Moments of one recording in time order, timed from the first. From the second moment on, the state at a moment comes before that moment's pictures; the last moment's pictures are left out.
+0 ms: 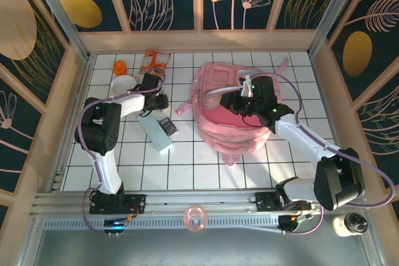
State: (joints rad) left arm -0.29 1.94 1.16 -0.25 -0.01 -0.38; right arm 0.43 1.30 0.87 -0.11 -0.57 0.83
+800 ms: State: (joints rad) left arm -0.47 1.24 0.91 -0.12 0.28 -0.35; right arm 0.39 1.29 0.90 -0.05 -0.57 0.92
